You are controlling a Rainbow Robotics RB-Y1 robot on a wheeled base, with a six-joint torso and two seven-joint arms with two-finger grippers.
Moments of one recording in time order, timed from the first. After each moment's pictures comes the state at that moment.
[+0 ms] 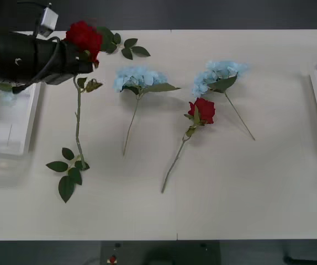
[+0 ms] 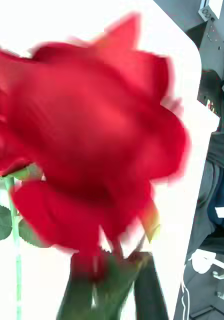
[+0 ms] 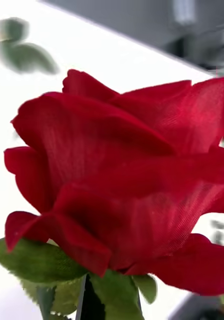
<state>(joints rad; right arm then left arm) -0.99 -0.94 0.50 -0.43 -0.64 0.66 1.94 -0.57 0.56 0.14 -1.66 1.27 1.37 -1.46</state>
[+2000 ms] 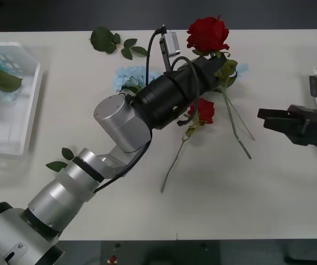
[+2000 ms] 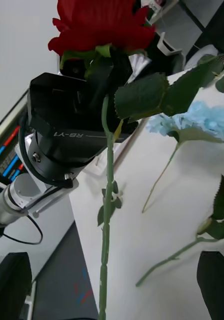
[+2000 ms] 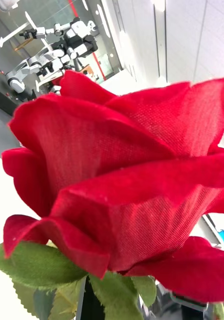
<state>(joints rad) -0.22 -0.98 0.26 -1.39 -2.57 1.18 2.67 -0.57 0.13 -0.49 -1.38 2.32 0.33 -2.68</state>
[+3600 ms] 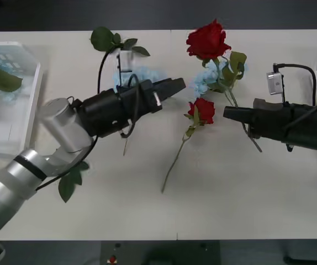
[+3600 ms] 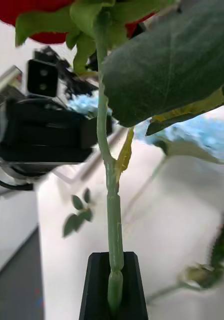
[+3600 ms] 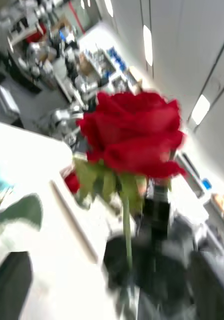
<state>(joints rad) -0.31 -0.77 0.23 -1.39 -2.26 1.04 2.67 -0.50 0.46 -0.49 -1.38 2.45 0.69 -2.68</state>
